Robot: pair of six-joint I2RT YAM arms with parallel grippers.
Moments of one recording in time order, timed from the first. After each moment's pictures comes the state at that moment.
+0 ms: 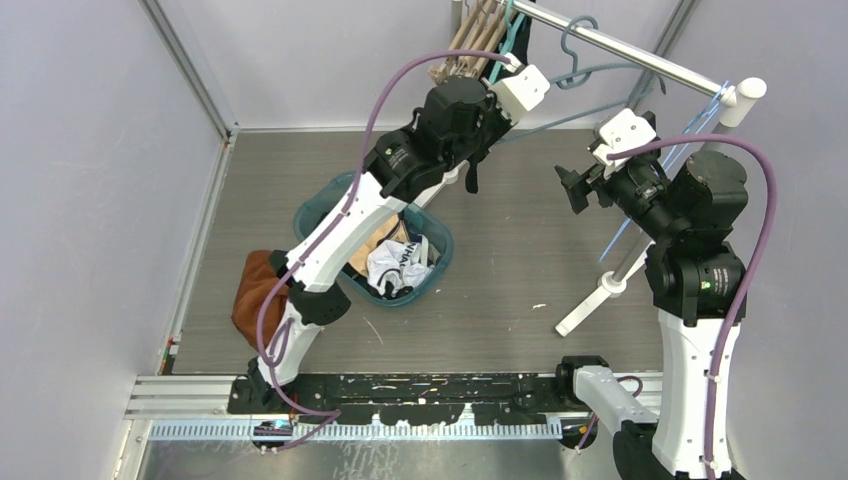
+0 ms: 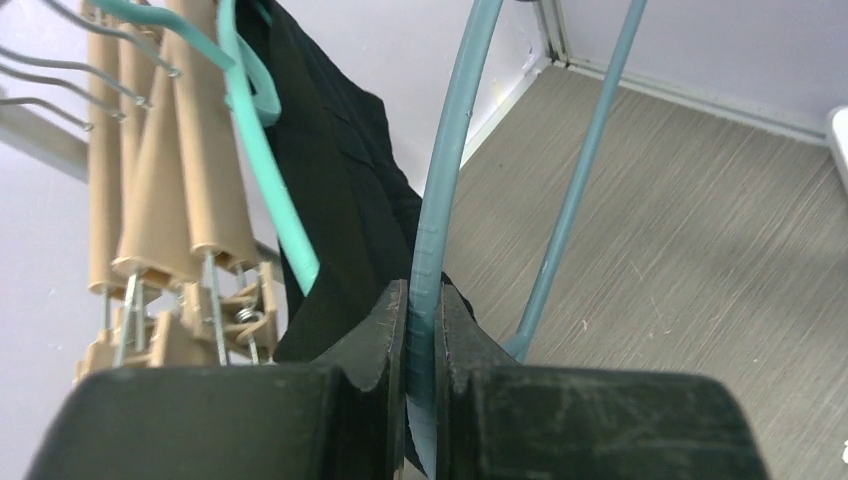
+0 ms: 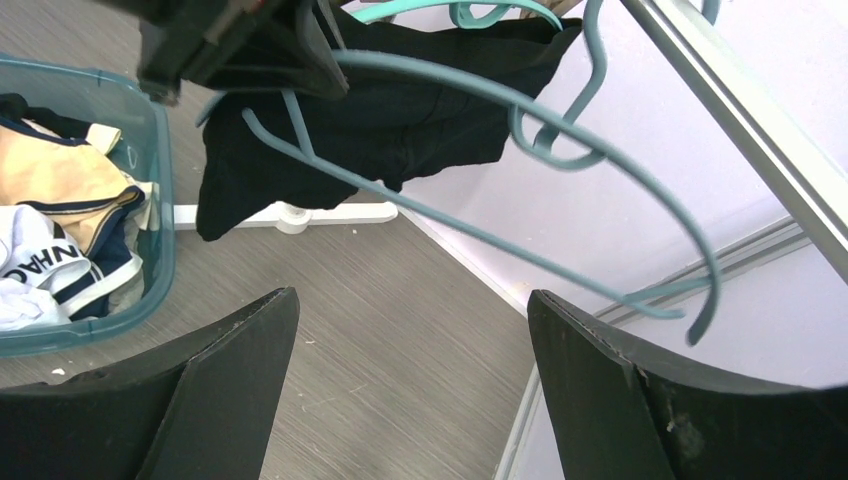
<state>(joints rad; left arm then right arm) -0.97 2.18 2.82 -0.78 -0.26 0.38 0.00 0.94 1.58 -0.71 -0.46 -0.53</state>
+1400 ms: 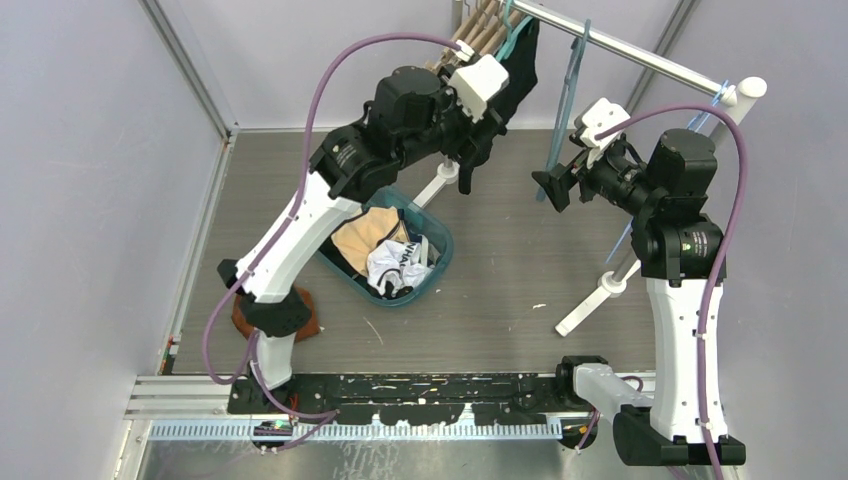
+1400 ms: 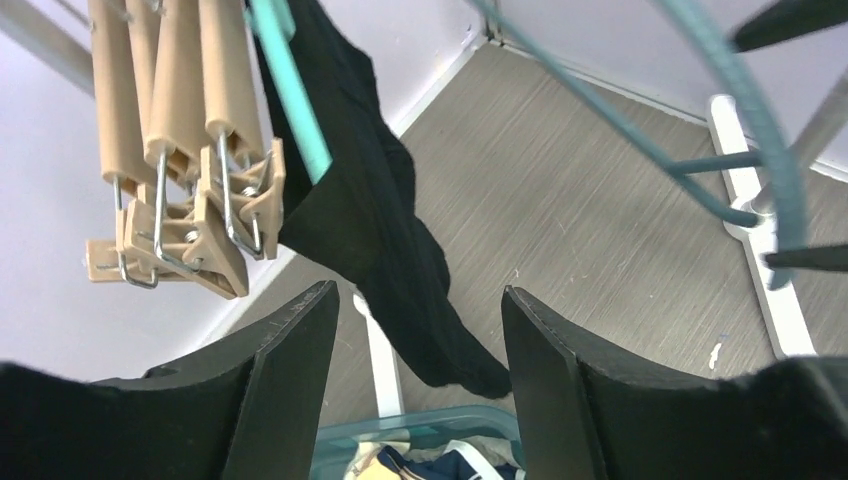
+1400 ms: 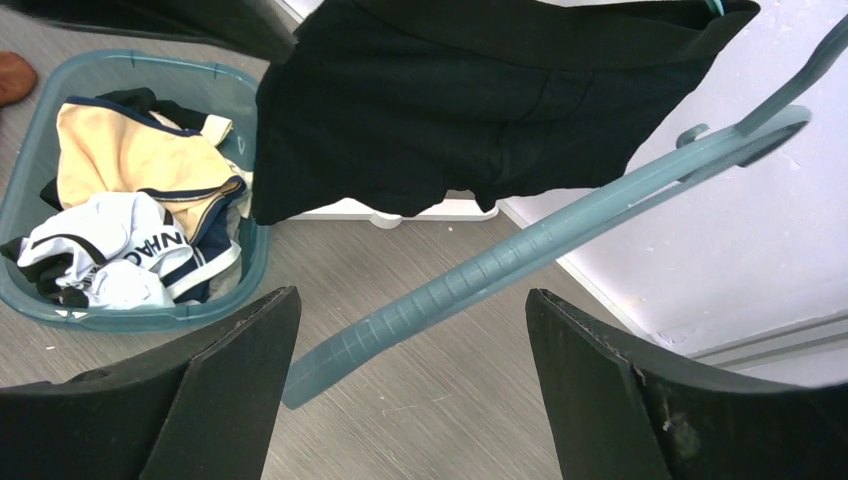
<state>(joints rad) -0.95 1.93 2.58 -0.84 -0.14 0.25 0.00 1.02 1.54 -0.70 -0.63 -0.47</state>
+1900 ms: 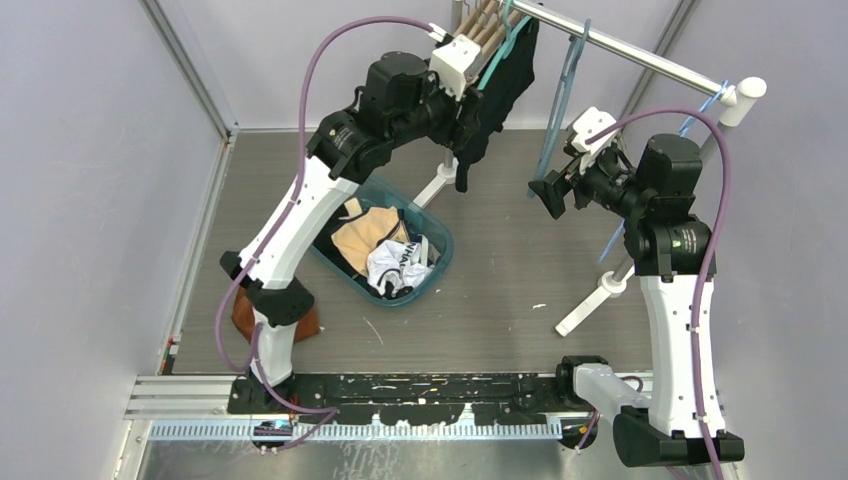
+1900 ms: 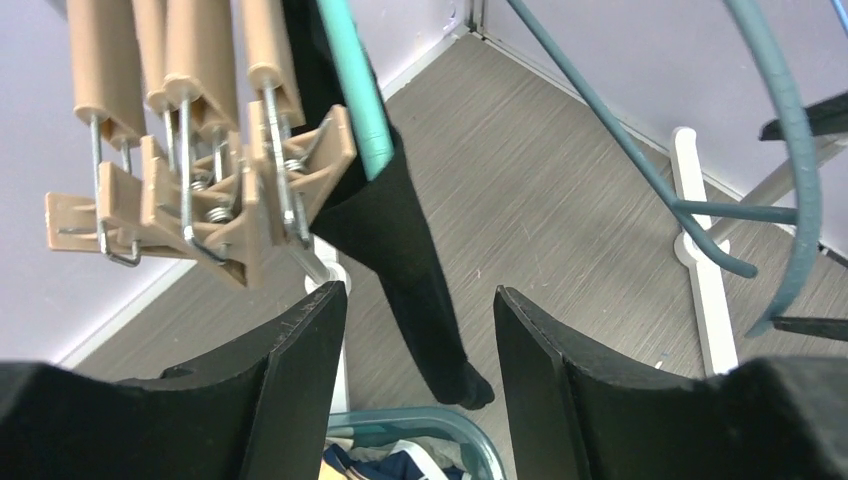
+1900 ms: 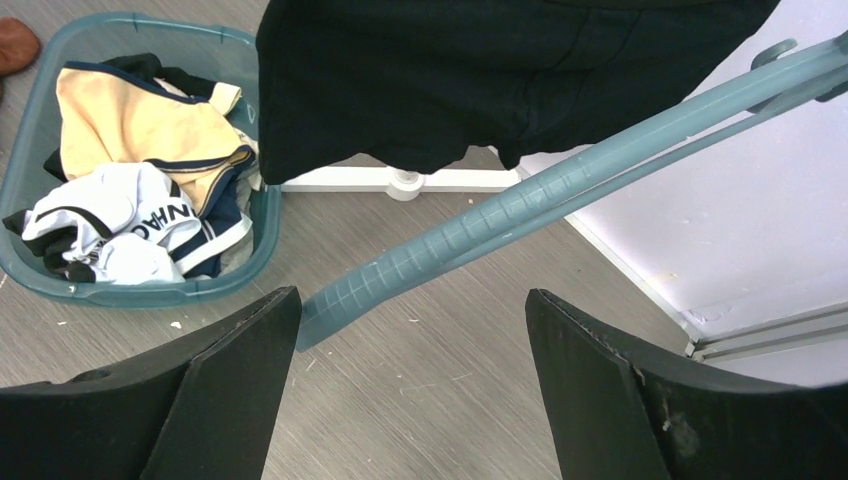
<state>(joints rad) -0.82 1.98 2.59 -0.84 -0.02 0.06 0.00 1.02 1.46 -0.70 -0.63 -0.48</state>
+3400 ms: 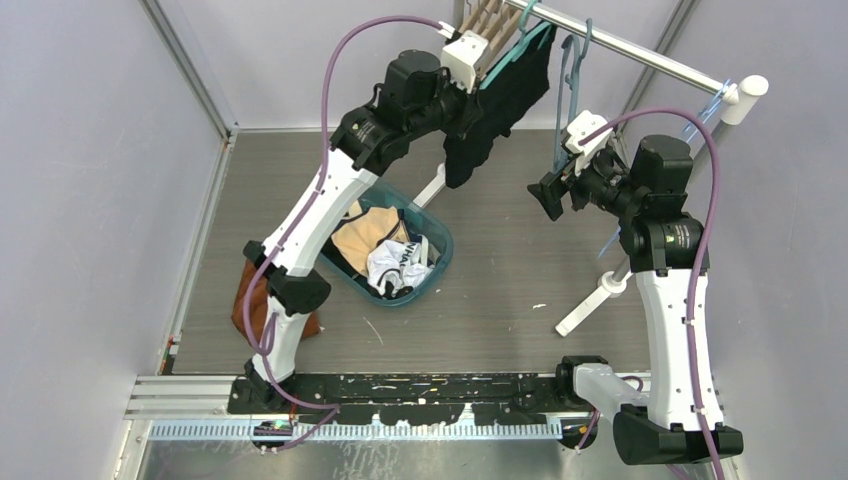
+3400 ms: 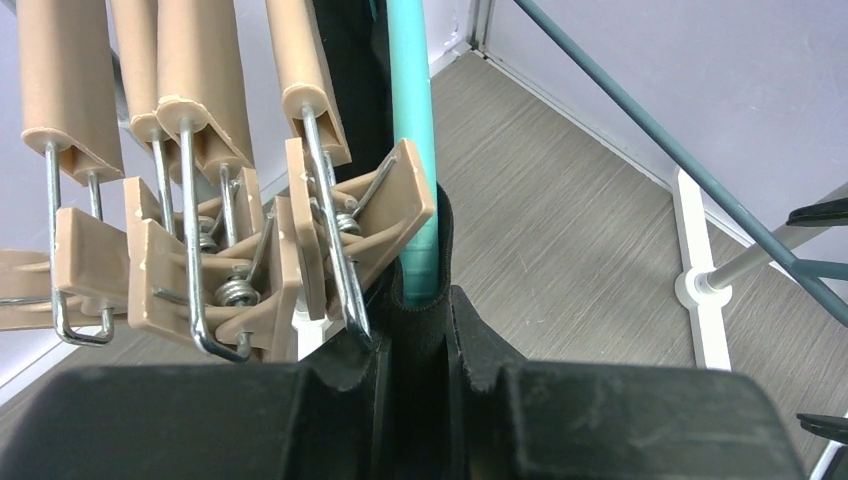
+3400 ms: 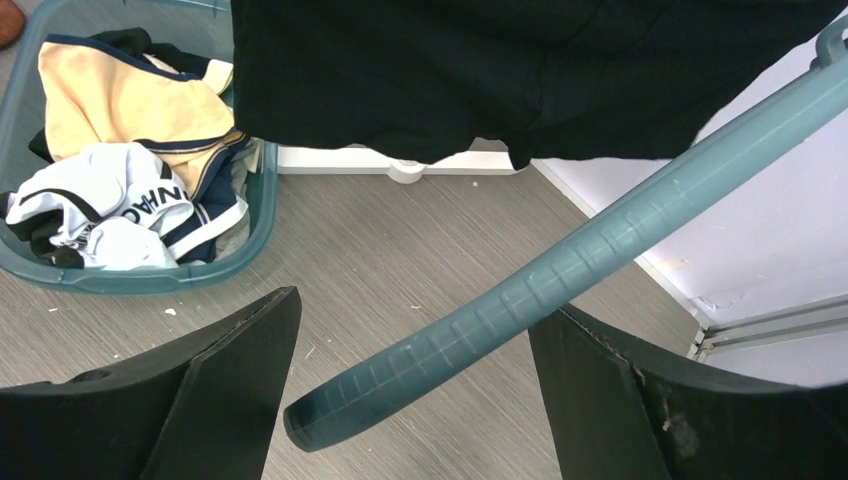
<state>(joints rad) -0.78 2.11 2.68 -0.78 0.00 -0.01 0.00 1.02 1.41 -0.70 -0.62 -0.50</state>
